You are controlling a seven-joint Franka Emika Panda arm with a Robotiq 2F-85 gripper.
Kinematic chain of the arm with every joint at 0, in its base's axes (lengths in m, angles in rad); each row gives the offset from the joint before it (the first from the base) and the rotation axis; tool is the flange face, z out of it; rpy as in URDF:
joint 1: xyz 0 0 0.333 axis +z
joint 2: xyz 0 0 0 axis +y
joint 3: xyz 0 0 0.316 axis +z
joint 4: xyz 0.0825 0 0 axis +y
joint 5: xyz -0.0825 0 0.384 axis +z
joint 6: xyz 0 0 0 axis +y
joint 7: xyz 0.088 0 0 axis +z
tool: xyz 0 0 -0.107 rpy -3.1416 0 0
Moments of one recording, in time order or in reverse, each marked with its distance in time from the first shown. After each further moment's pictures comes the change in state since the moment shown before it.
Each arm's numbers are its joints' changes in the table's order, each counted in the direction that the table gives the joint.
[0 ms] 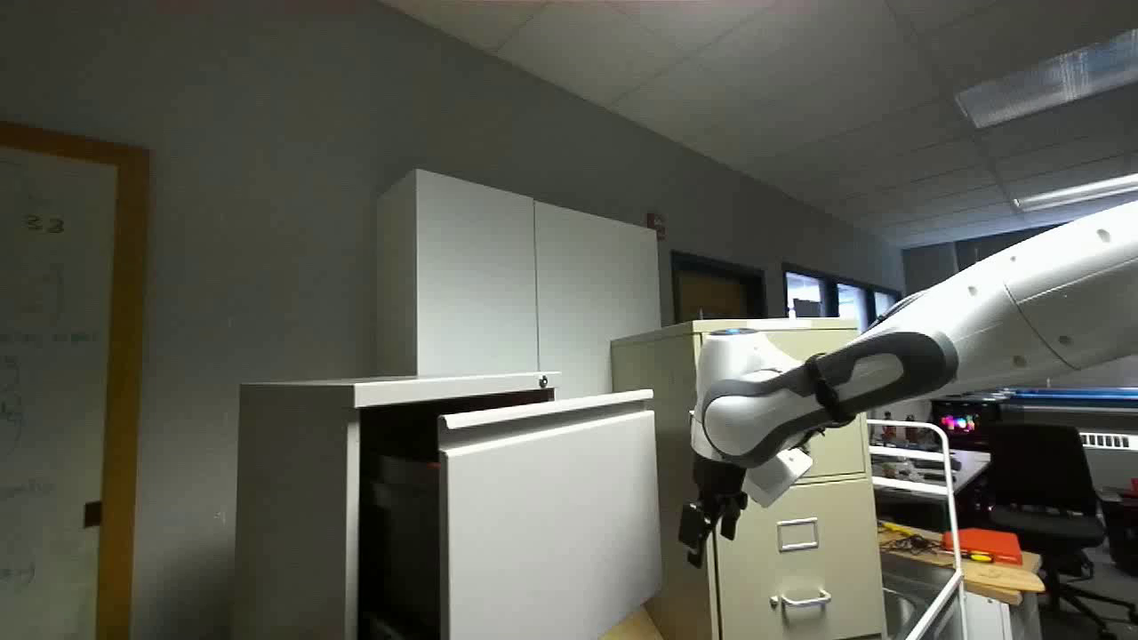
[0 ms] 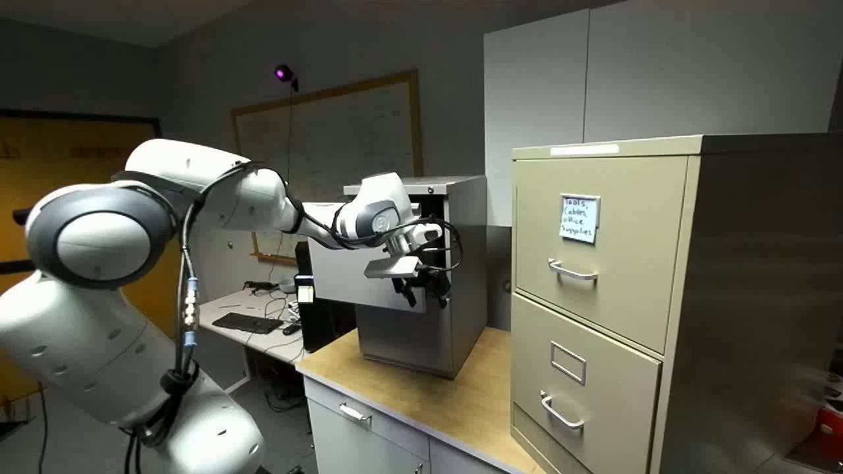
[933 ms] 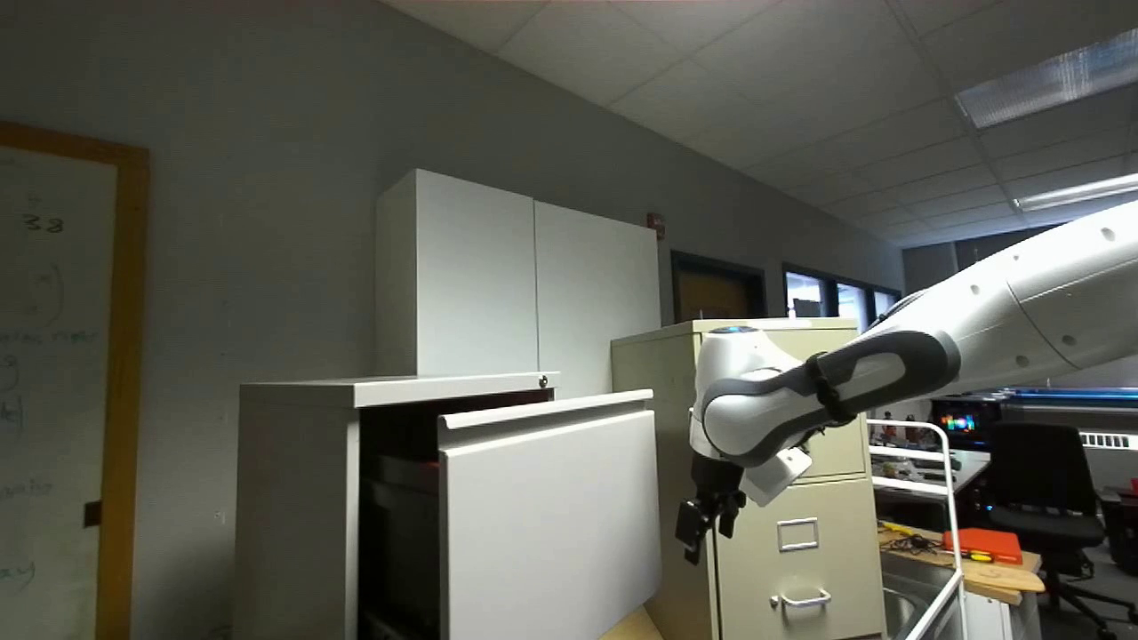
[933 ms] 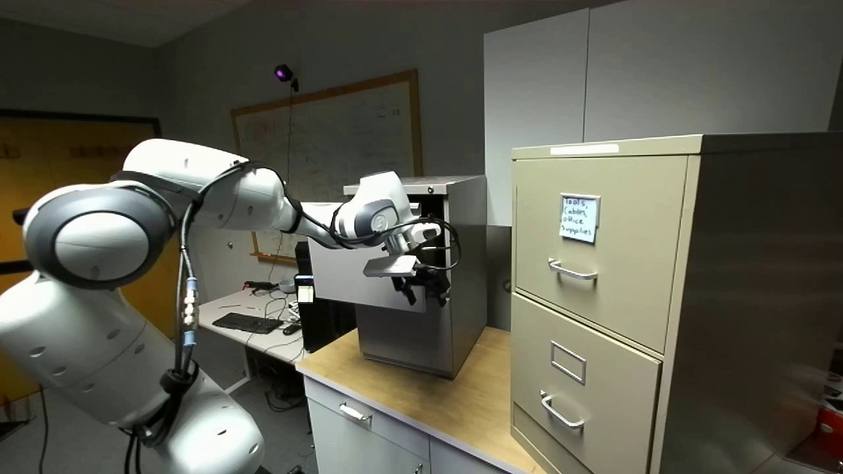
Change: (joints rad) arm 0.000 -0.006 0.007 0.002 0.000 -0.009 -0.024
